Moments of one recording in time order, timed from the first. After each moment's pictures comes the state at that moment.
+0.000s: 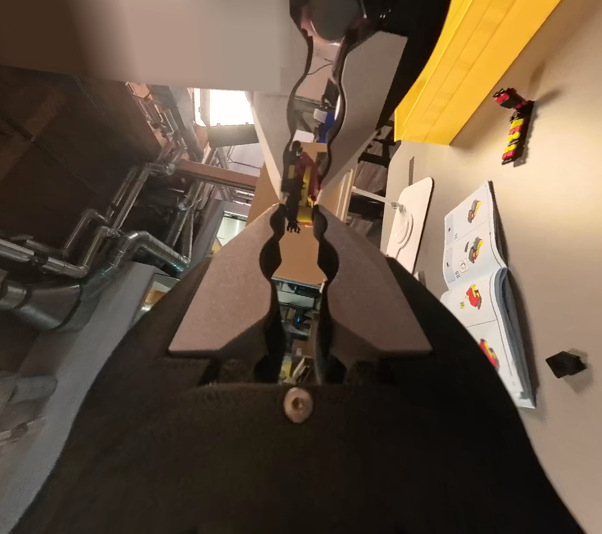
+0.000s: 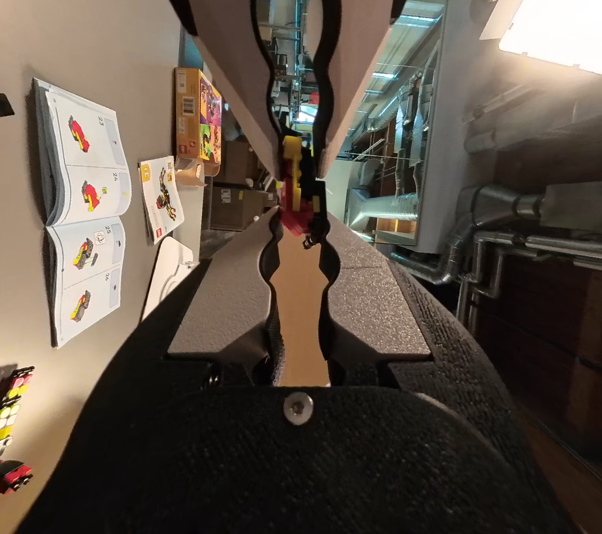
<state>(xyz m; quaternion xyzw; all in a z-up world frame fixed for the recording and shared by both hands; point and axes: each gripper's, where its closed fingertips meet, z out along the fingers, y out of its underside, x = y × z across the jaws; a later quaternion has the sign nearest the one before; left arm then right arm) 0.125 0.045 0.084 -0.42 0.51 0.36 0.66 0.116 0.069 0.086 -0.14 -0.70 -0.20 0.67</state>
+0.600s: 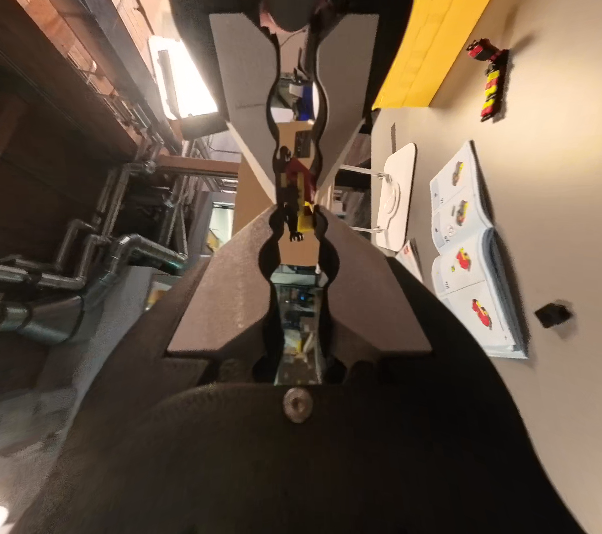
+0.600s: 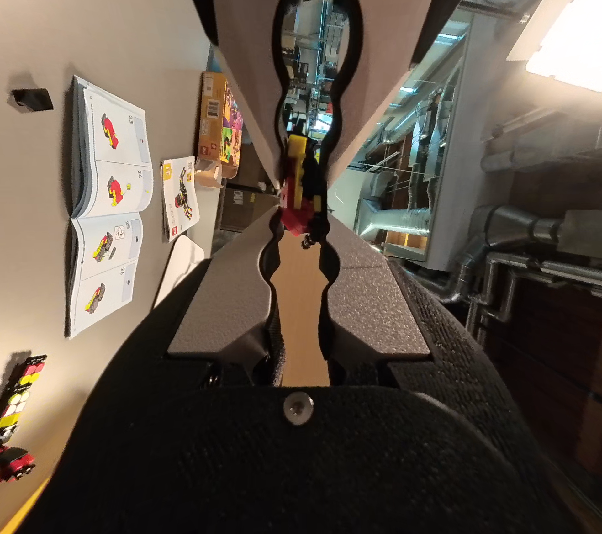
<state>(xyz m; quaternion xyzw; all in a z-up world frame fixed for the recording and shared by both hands) 0.122 0.049 0.067 -0.44 0.55 0.39 0.60 0.111 0.067 0.069 -0.12 -0.73 -0.20 0.65</state>
